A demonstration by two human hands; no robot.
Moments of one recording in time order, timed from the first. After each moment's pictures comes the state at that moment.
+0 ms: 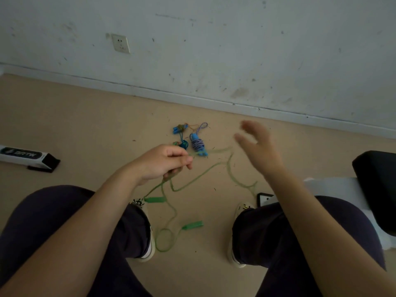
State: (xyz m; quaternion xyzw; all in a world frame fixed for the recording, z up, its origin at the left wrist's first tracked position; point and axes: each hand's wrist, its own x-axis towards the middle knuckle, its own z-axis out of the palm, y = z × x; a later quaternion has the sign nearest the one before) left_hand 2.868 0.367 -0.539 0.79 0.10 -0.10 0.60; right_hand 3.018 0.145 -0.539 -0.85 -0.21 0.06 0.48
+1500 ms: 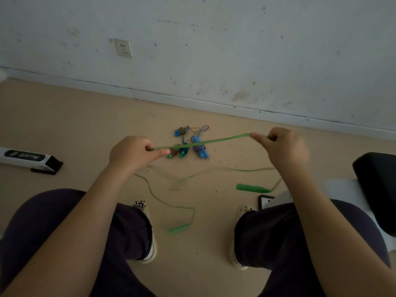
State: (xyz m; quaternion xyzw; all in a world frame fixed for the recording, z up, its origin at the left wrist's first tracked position) left_hand 2.860 0.417 -0.549 0.93 0.29 0.06 0.20; right_hand 3.042 0.113 -0.524 -0.95 -0.15 -0.09 0.24
